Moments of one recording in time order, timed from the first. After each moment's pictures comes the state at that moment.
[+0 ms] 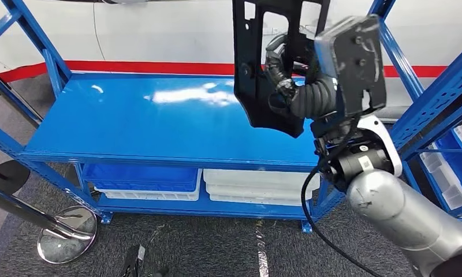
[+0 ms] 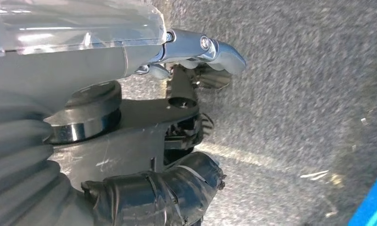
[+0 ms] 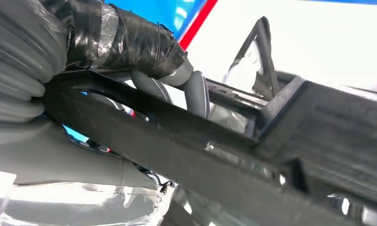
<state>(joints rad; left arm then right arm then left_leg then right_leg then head) -0.08 0.05 -0.66 -0.22 1.13 0.38 -0.37 -0.95 -0.27 0.74 -1.62 -0.13 -0.63 0.29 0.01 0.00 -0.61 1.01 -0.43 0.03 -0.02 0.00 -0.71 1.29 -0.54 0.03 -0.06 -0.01</state>
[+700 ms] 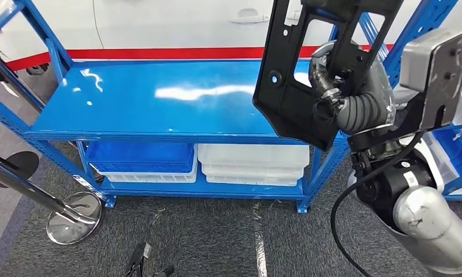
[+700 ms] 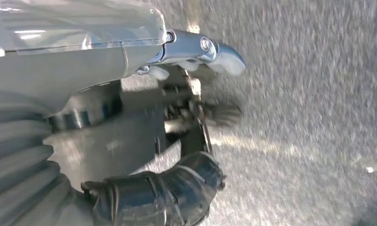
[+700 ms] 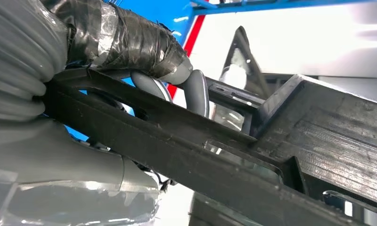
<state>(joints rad) -0.10 0.07 -0.67 -0.22 1.07 0.37 -0.29 -0.83 -0.39 0.63 -1.77 -0.28 -0.64 0.21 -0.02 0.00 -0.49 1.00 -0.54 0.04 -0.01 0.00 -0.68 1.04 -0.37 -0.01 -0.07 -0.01</state>
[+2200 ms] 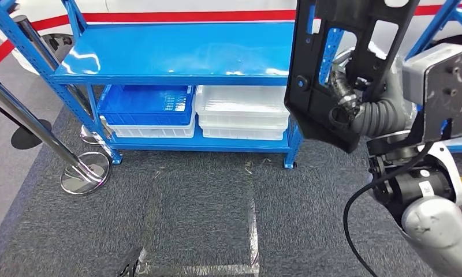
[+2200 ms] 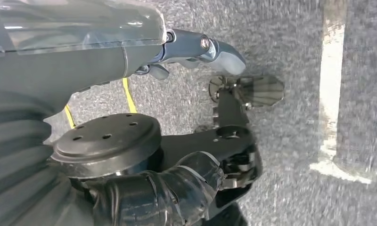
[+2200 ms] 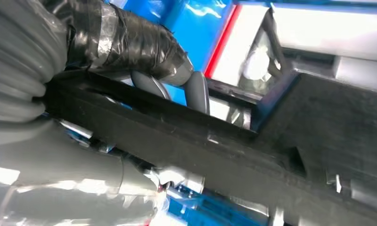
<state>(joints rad) -0.11 0.16 -0.74 -0.22 1.01 0.31 -0.14 -0.75 -0.45 0.55 -1.79 -0.07 -0.59 0.29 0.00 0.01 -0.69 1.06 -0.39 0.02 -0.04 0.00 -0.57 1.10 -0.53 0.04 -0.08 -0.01</state>
